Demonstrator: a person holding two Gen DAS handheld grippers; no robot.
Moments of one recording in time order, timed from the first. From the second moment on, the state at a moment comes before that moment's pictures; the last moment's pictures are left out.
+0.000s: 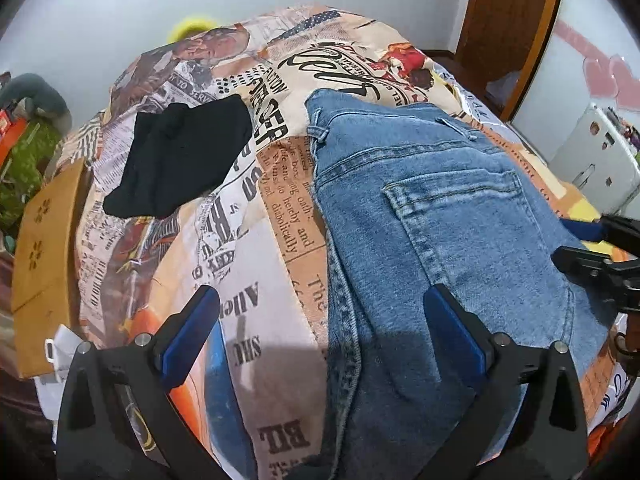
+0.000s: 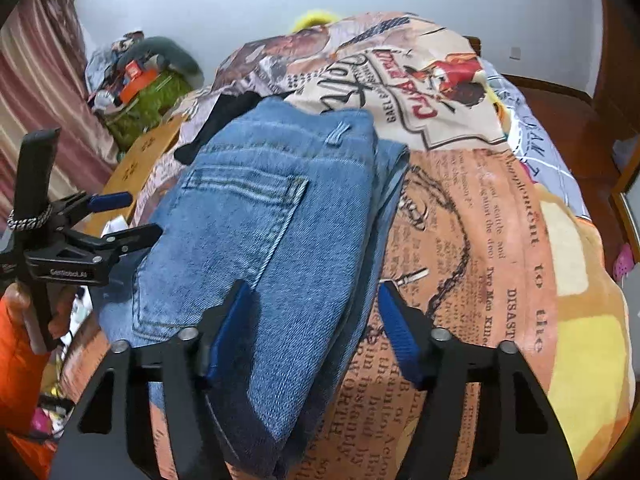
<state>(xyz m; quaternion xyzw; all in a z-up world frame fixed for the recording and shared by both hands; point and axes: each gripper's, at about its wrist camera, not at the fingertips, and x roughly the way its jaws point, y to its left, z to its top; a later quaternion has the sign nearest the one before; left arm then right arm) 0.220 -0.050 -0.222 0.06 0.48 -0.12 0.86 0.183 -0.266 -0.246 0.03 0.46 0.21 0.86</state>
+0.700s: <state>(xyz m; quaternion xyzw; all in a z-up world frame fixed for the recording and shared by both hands) 0.286 -0.047 -0.183 0.05 0.44 -0.11 0.89 0.231 -0.278 -0.211 0.04 0.42 0.21 0.88</state>
